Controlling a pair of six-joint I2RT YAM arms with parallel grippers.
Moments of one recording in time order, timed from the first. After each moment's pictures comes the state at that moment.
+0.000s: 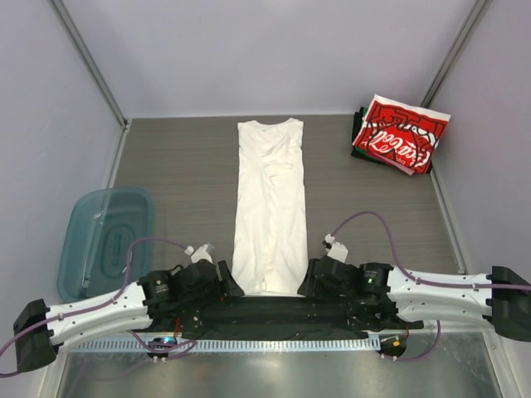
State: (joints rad) left arm -1.11 0.59 0.20 -0.50 -0.08 -1.34; right arm 1.22 0.88 0.34 -0.44 0.17 1.29
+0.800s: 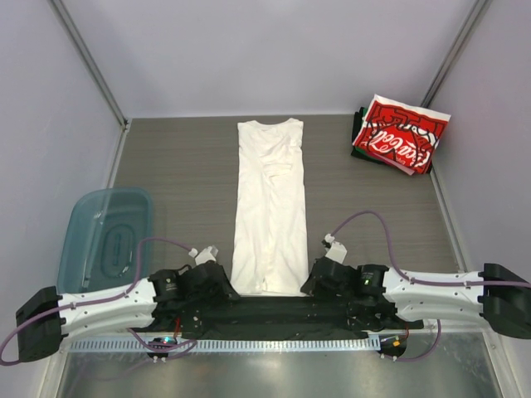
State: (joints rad) left arm -1.13 0.73 0.19 -0.39 -0.09 -1.39; right arm 1.22 0.93 0.30 -0.31 0.22 1.32
